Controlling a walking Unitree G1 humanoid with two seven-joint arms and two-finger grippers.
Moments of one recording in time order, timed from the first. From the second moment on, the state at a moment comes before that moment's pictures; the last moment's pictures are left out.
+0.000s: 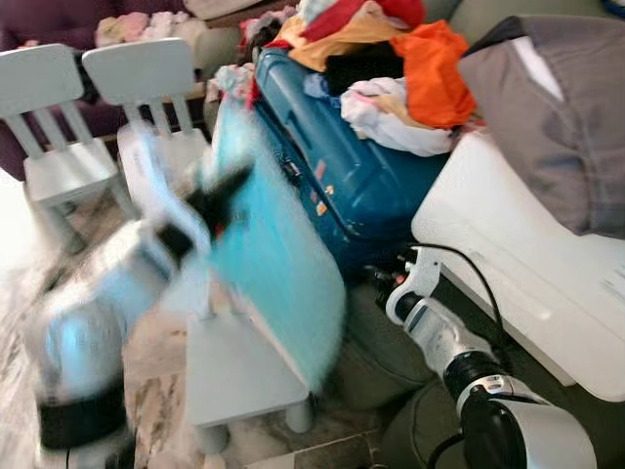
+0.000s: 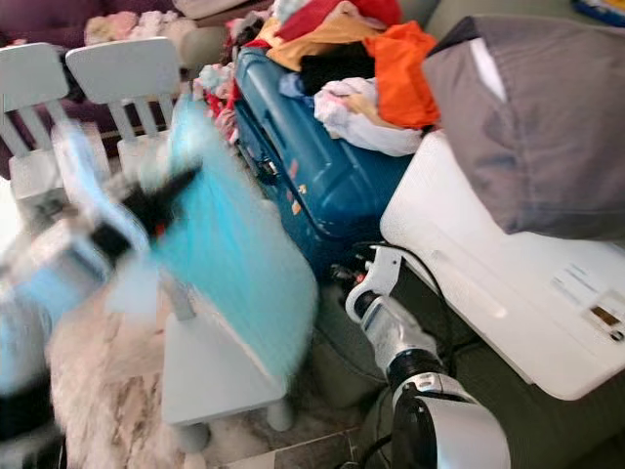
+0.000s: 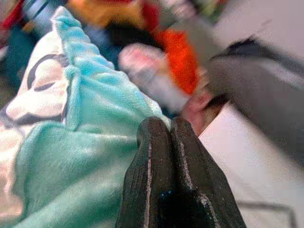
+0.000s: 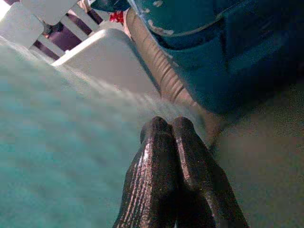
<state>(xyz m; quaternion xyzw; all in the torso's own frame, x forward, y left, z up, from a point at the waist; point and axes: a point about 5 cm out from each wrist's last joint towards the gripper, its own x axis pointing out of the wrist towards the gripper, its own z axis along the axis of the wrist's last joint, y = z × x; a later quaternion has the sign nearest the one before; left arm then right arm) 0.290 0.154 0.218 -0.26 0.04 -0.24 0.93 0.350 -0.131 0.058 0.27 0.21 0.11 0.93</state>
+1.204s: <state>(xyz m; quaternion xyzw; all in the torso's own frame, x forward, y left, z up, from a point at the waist) 0.271 0.178 0.119 -0.14 0.08 -0.05 0.99 0.294 -0.137 0.145 0.01 -0.05 0.19 0.98</state>
